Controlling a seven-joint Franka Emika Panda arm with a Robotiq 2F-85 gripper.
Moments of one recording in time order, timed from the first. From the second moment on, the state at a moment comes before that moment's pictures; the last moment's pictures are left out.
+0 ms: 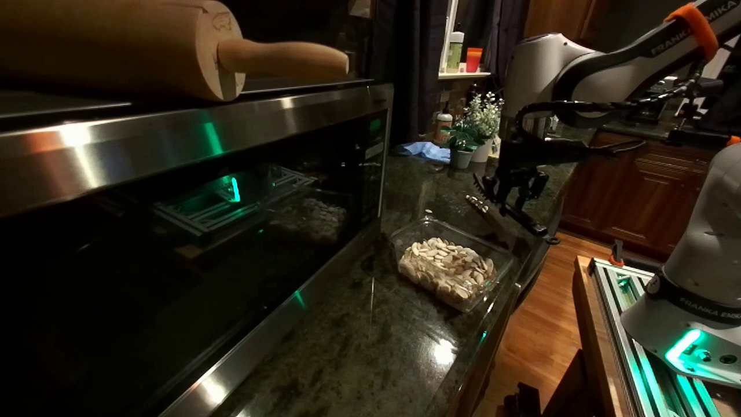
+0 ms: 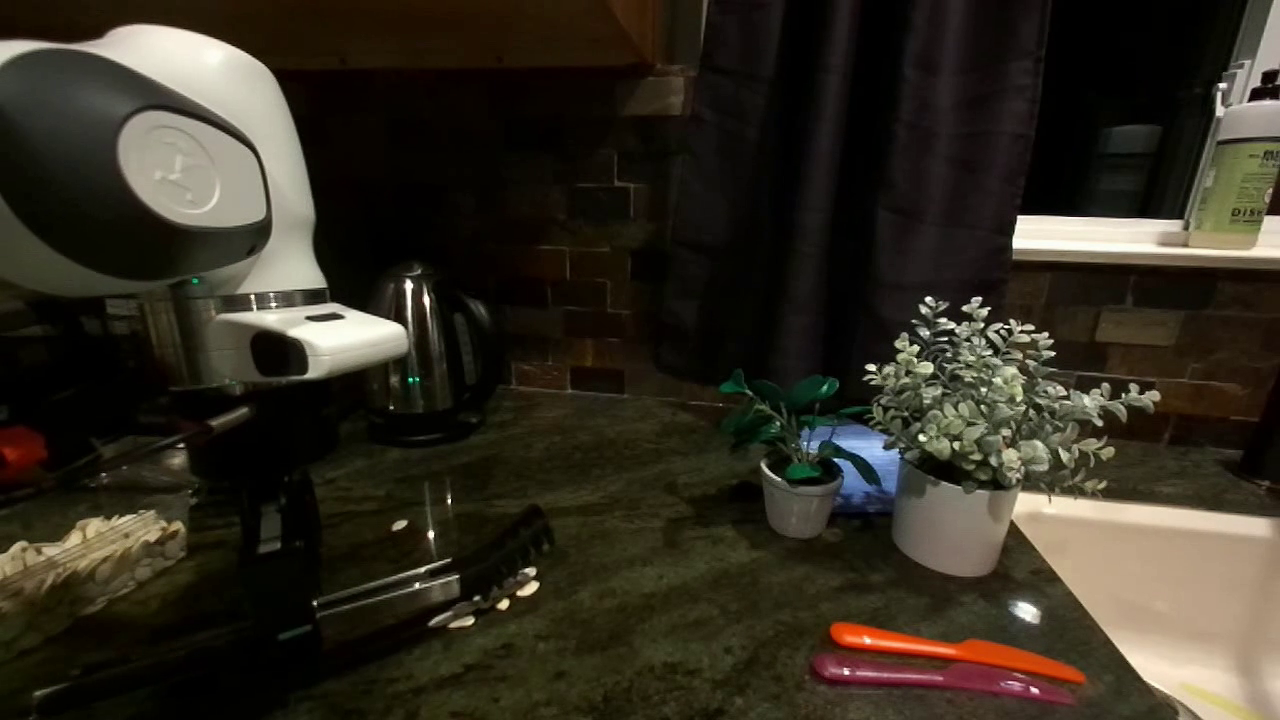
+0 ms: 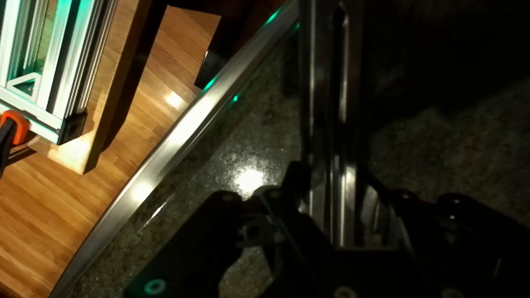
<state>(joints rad) -0.14 -0.42 0.07 -2.75 -0.09 2.23 1.03</state>
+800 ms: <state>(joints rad) -0.14 -0.42 0.07 -2.75 -0.09 2.23 1.03</state>
